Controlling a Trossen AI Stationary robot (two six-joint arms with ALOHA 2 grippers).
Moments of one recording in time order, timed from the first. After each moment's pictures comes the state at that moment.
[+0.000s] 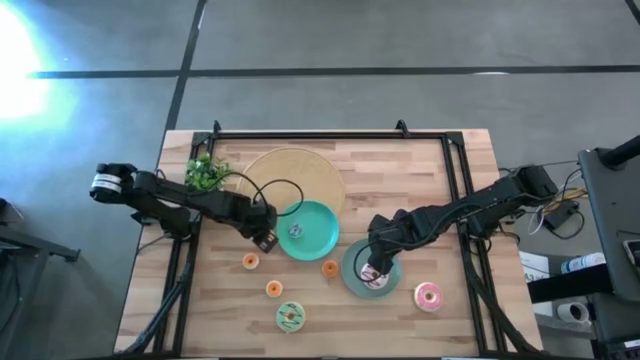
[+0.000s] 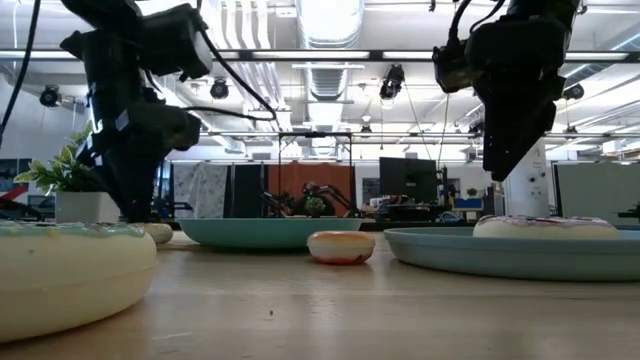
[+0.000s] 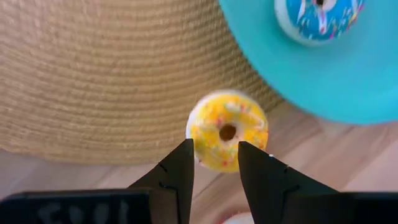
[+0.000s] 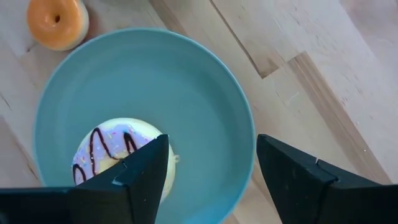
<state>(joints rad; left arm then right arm) -0.05 1.33 0.70 -0.62 -0.02 -0.91 0.29 1.52 1.00 -0.77 0.16 0.90</state>
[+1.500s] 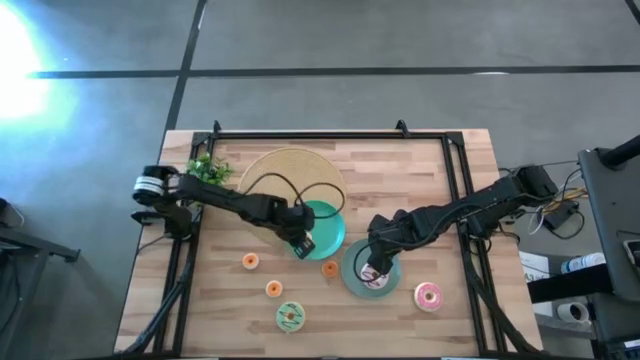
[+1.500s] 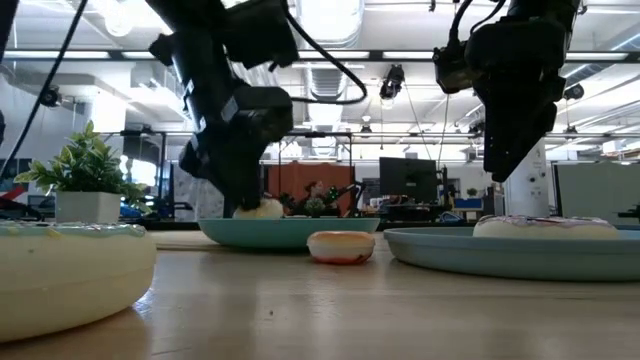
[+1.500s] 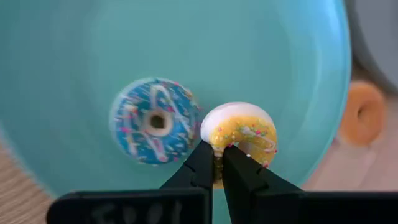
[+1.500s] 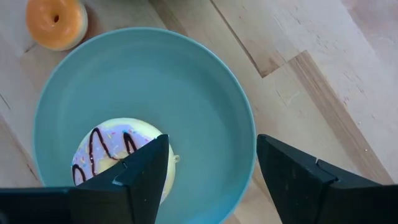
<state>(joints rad) -0.07 1.70 1.04 -0.47 0.01 -0.73 0.29 1.52 1.00 -0.77 0.16 0.90</state>
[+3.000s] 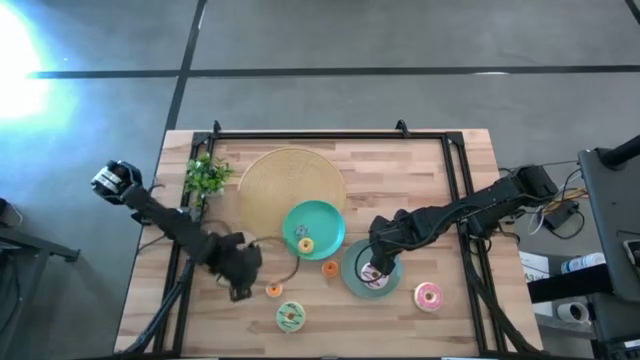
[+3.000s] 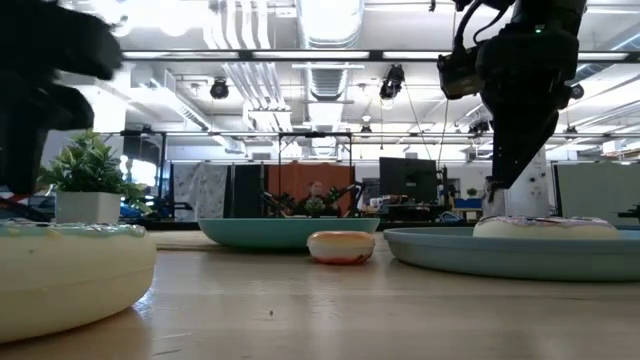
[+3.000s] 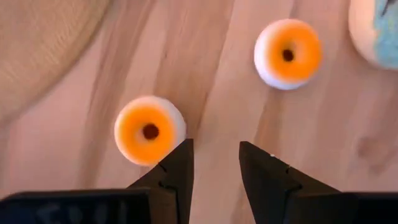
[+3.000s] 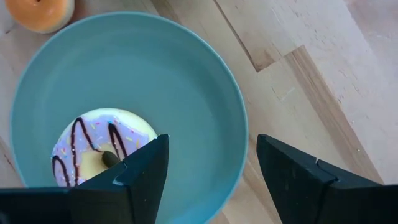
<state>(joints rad) -0.62 1.35 0.81 -0.75 -0.15 -0.86 0.29 1.52 0.97 -0.77 0.16 0.86</state>
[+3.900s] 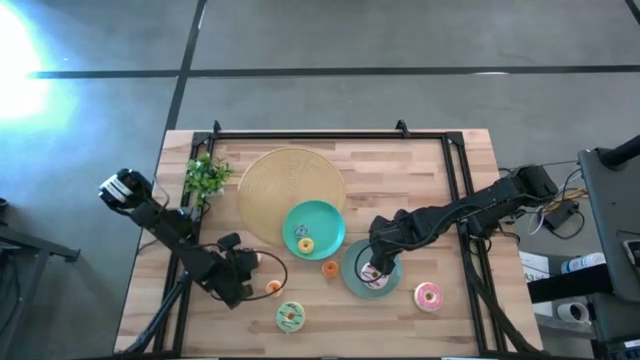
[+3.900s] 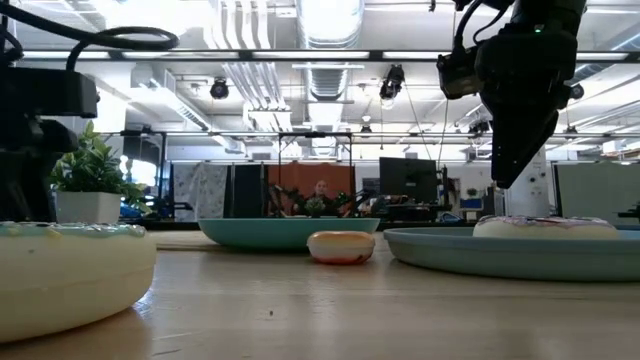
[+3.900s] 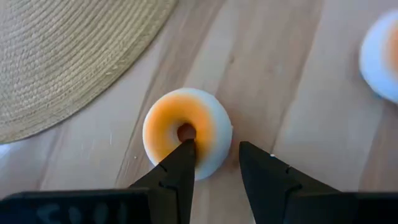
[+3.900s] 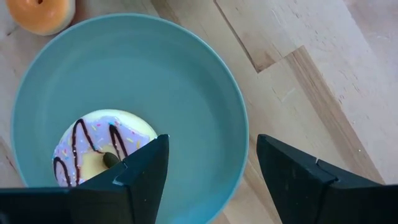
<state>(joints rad) -0.75 1.47 0.68 -0.63 -0.45 -1.04 0.29 1.52 0.97 -0.77 0.16 0.86</state>
